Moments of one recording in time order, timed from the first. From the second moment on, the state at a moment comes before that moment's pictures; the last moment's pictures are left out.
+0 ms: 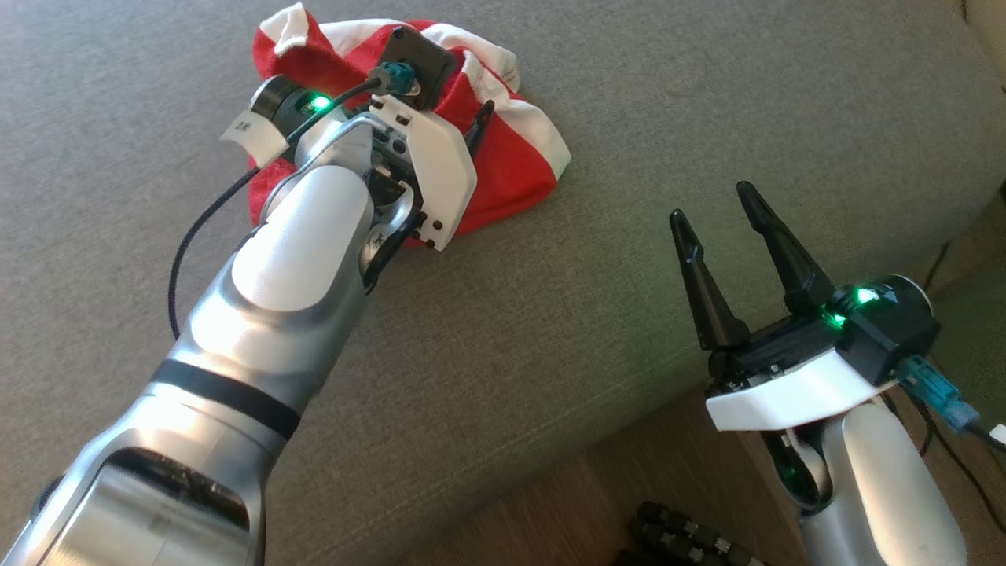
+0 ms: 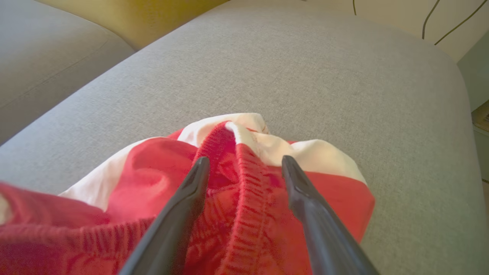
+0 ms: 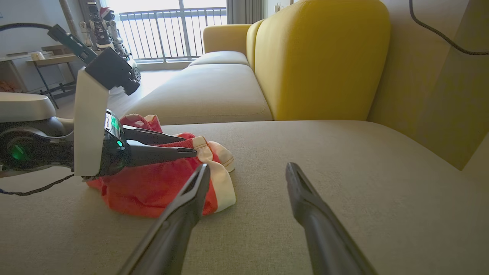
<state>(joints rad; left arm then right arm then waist) -0.96 0.04 -0.68 0.80 -0.27 -0.11 0.14 -0.20 -0.05 0.14 0.02 0.15 0.13 -0.26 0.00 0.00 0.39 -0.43</state>
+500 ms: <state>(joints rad) -1.02 0.04 -0.77 0.84 -0.32 -0.11 0.13 -0.20 -0.05 0.15 0.03 0.16 0.13 -0.26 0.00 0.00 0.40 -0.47</state>
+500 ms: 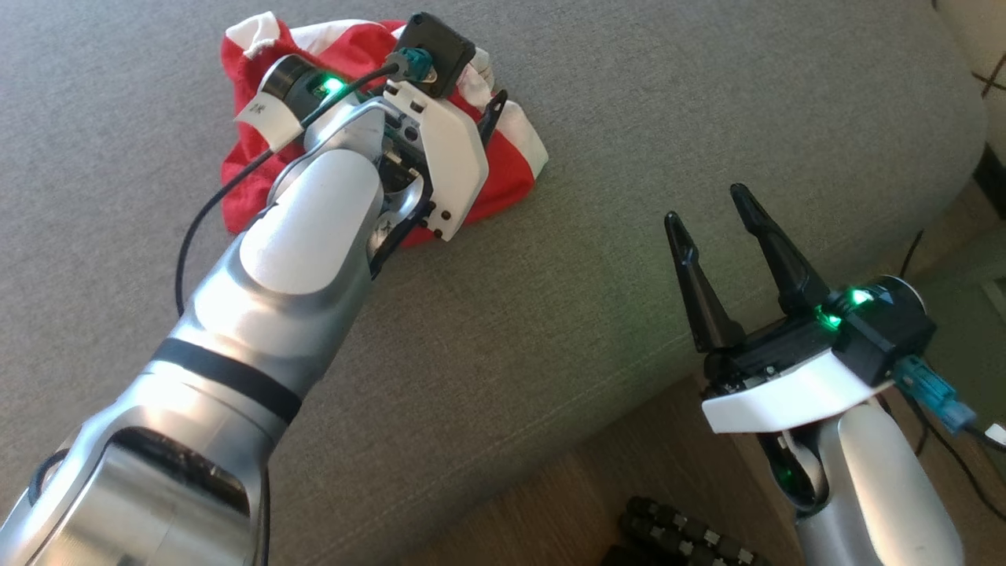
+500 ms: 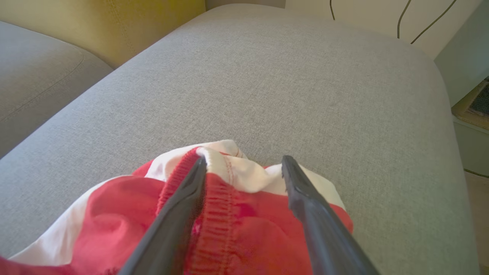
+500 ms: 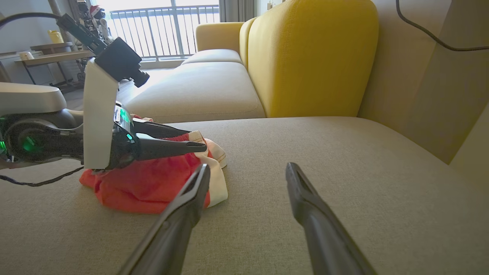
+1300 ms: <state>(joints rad) -1.04 0.04 -0.83 0.82 -0.46 -0.12 0.04 -0.20 -0.05 0.14 0.03 0.20 0.13 -0.26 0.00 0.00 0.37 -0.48</state>
